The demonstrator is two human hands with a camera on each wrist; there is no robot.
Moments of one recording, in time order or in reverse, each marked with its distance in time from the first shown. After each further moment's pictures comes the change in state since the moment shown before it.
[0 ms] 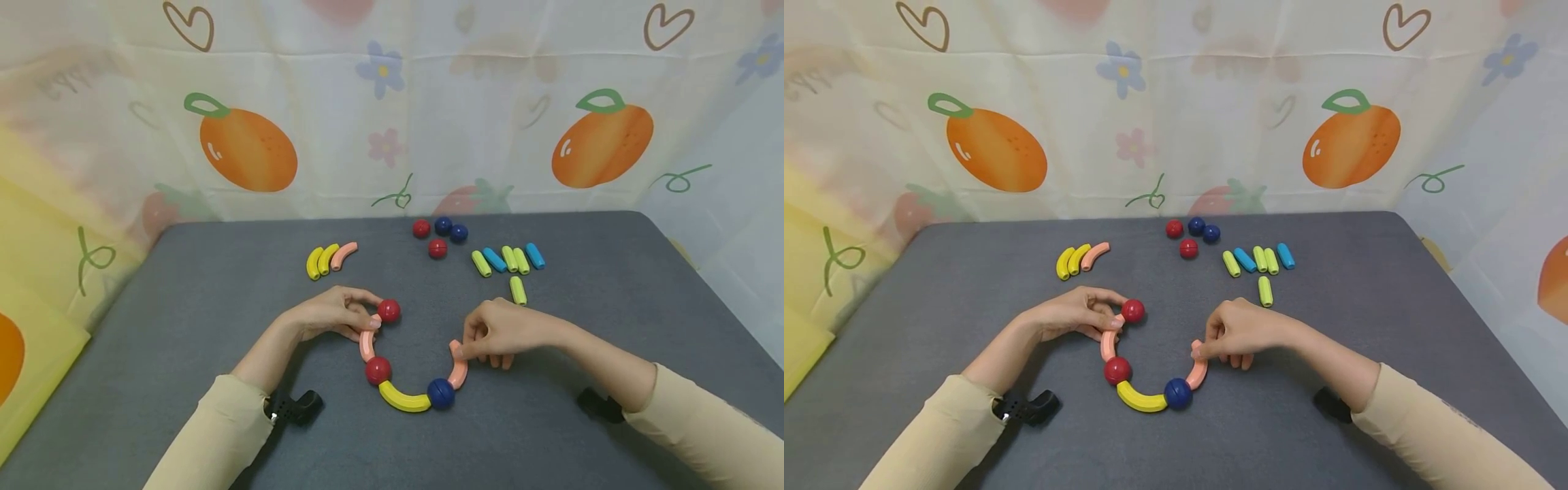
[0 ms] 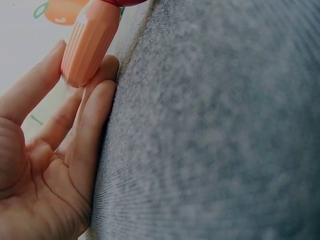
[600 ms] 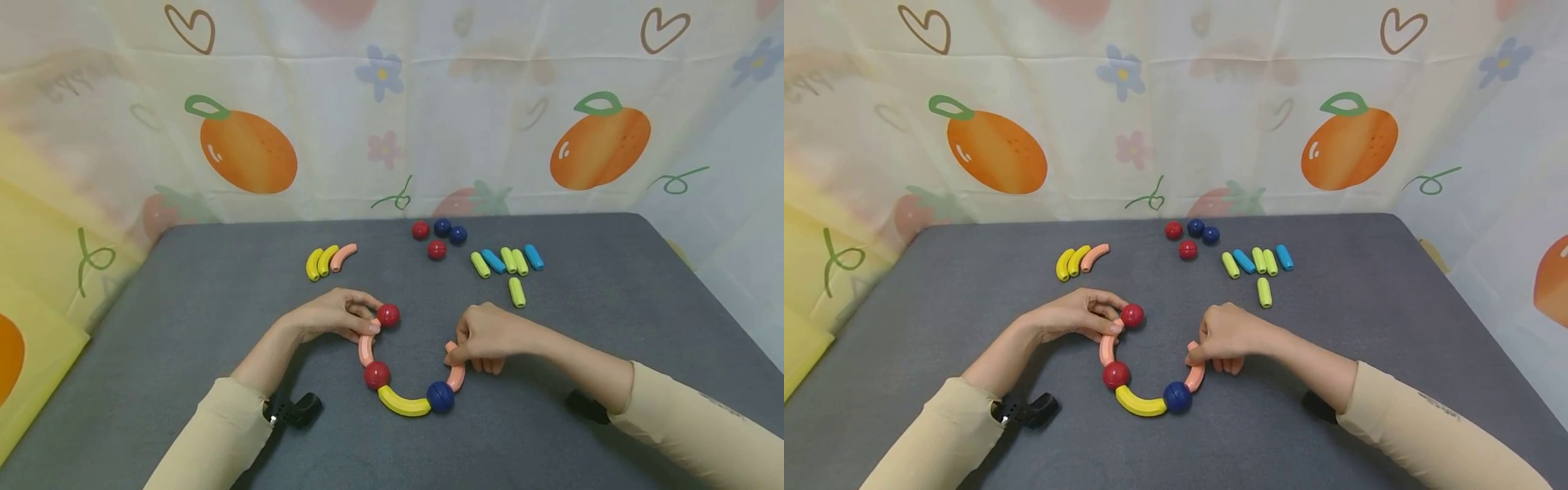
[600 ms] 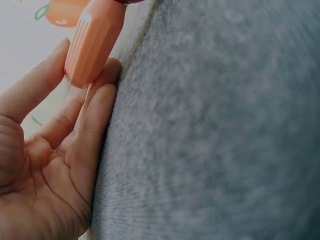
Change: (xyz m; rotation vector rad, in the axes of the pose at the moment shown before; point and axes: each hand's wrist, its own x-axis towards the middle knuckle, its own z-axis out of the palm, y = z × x) left_hand 0.000 0.001 0.004 0.017 0.029 0.002; right_hand 0.009 -0.018 0.015 -0.056 0.074 0.165
